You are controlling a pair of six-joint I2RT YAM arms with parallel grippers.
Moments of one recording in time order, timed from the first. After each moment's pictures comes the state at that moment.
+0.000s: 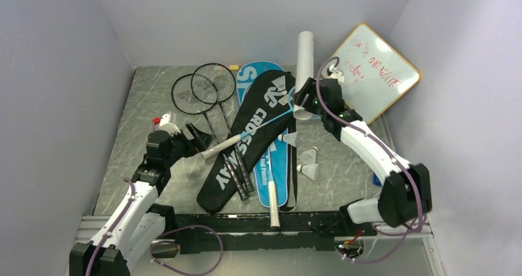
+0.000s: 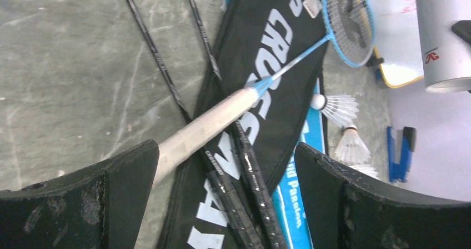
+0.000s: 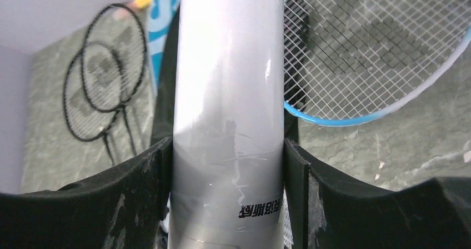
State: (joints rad) left arm -0.17 0.76 0.37 0.01 0.24 -0.66; right arm 0.36 1.40 1.04 -0.14 0.18 0.63
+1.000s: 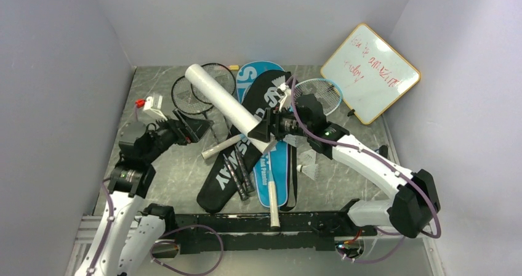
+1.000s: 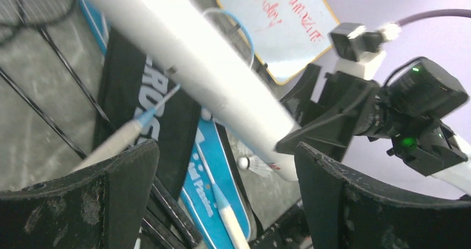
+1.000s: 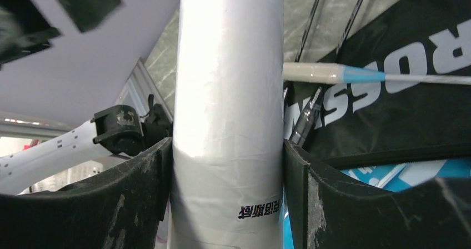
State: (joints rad) left arm -0.17 0.65 0.71 -0.19 0.47 -0.77; right arm 0.65 1.24 0.93 -0.03 -0.46 0.55
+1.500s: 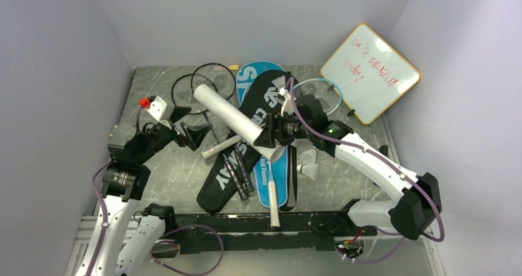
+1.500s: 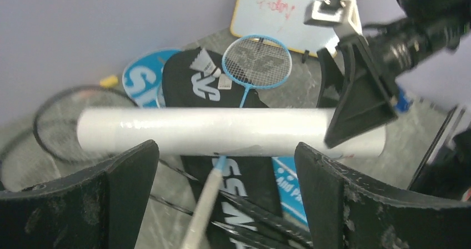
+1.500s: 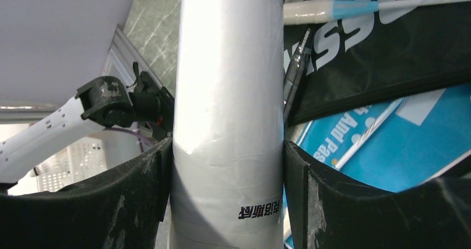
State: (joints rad) left arm -0.17 0.61 0.83 -0.20 0.53 -0.20; right arm 0.66 1.26 1.02 -0.32 -0.46 0.53
